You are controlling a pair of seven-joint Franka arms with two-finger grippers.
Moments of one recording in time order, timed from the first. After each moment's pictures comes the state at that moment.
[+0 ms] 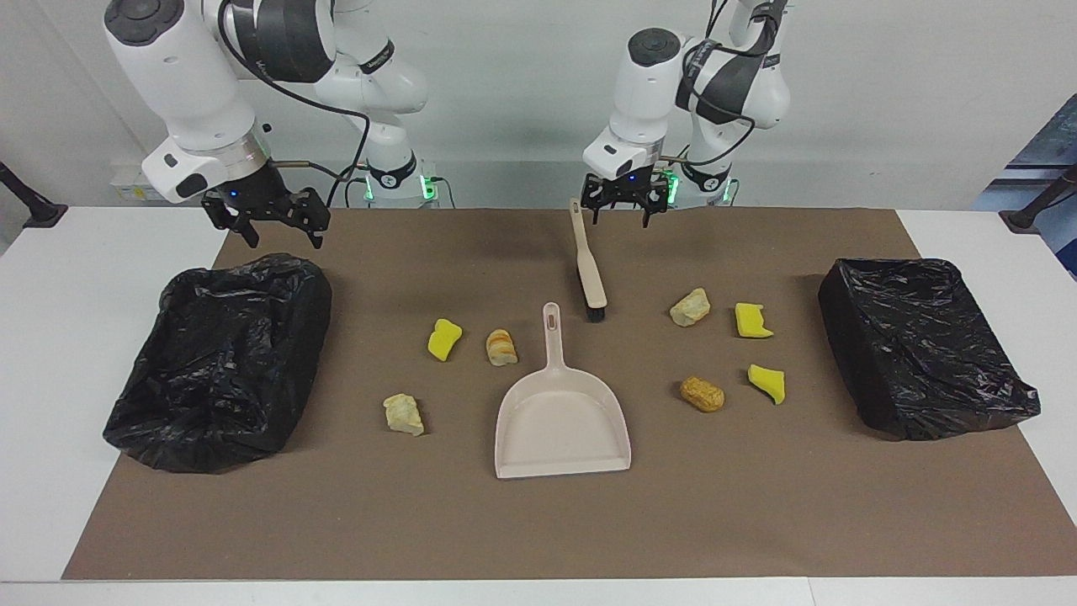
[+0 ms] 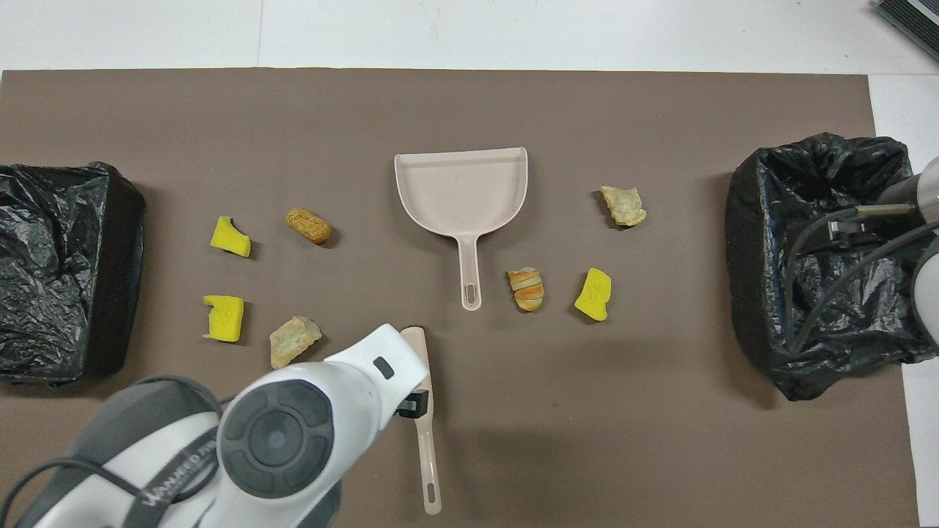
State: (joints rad) left arm -0.76 -0.22 -0.01 -2.27 -0.01 2.05 -0.62; right arm -0.11 0.03 0.12 -1.62 -0.02 1.58 0.02
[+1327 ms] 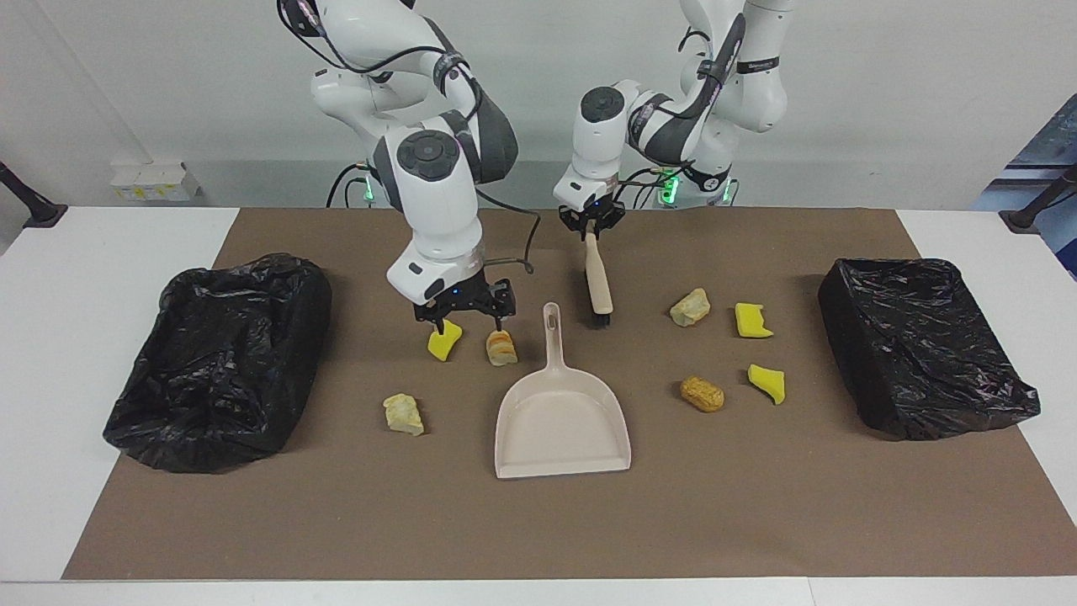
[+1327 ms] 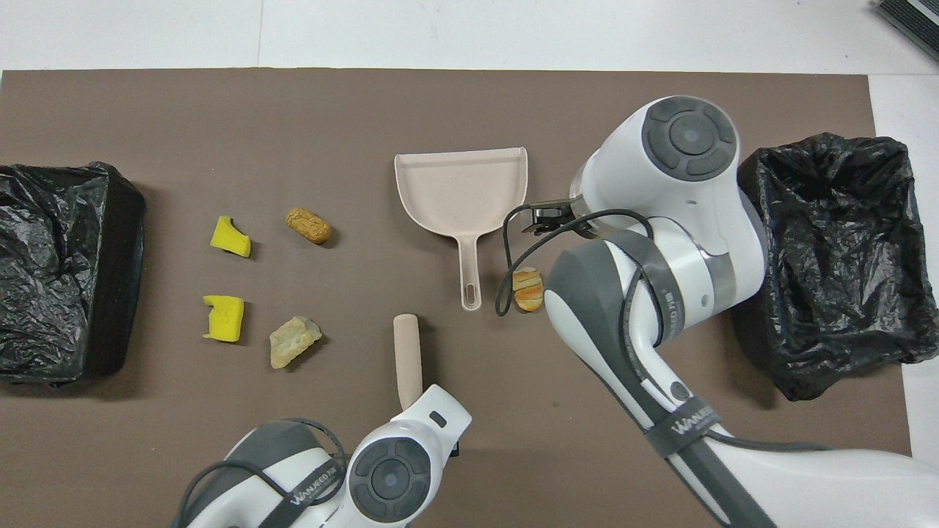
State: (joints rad) left arm -0.87 -0.14 0.02 -2.40 -0.05 2.16 -0.83; right arm 0.29 0.32 0.12 -1.60 -0.02 1.97 0.37
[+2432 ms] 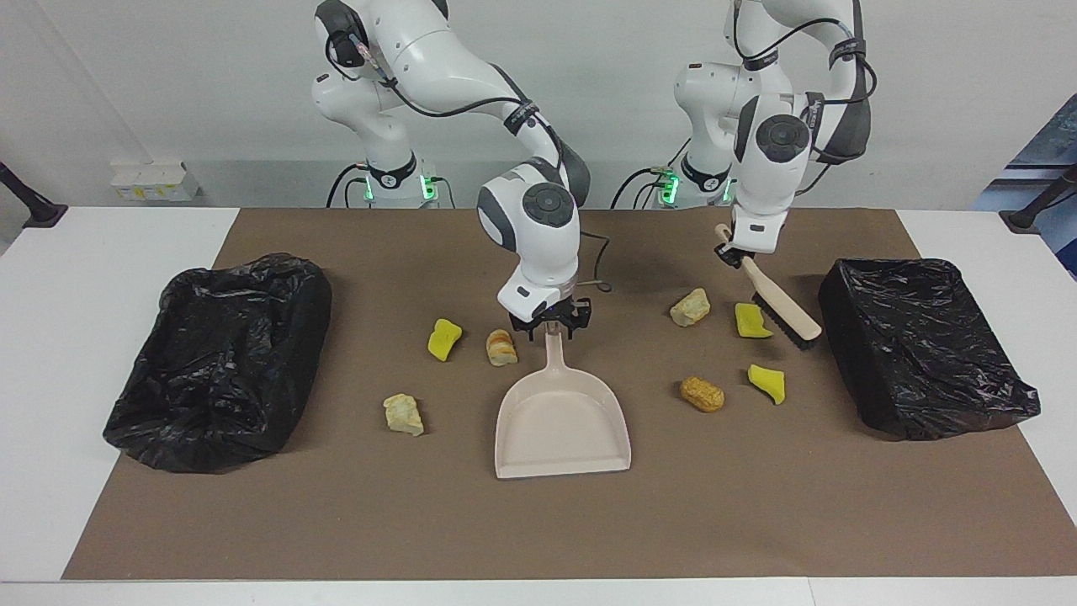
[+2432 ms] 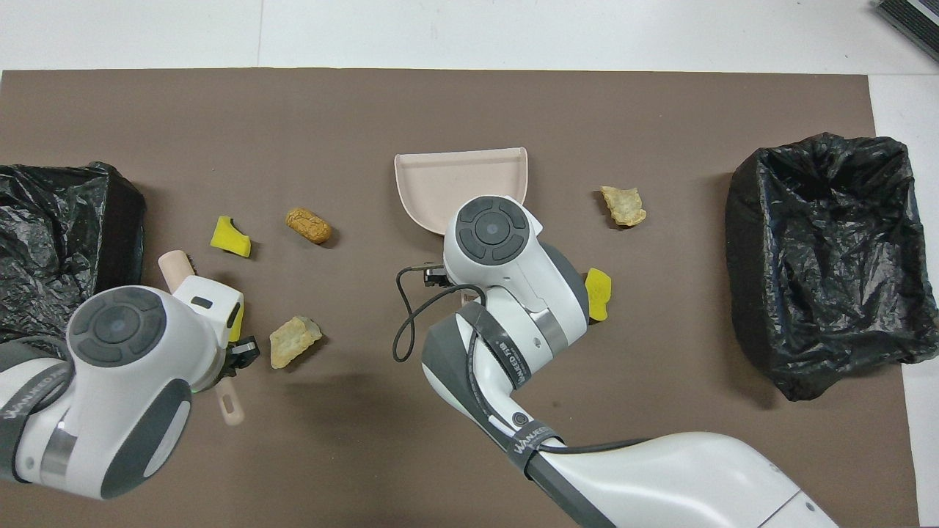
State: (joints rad) left arm -0.26 -0.22 0.04 -2.38 0.18 1.95 -0.71; right arm 0.49 0.47 0.11 -1.66 -0.03 2.13 0.59
